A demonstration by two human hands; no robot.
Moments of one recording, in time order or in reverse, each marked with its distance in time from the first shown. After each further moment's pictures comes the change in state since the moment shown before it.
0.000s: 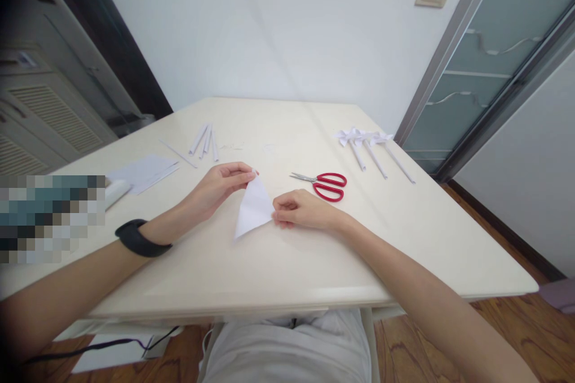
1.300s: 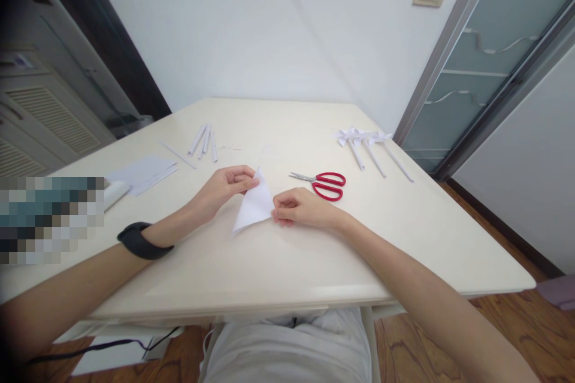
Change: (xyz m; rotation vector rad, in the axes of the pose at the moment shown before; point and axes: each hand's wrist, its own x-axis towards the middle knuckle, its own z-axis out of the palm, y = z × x) left_hand -0.003 0.003 0.005 0.169 -0.053 -0.045; right_hand 0.000 0.000 -0.001 0.026 0.037 0.016
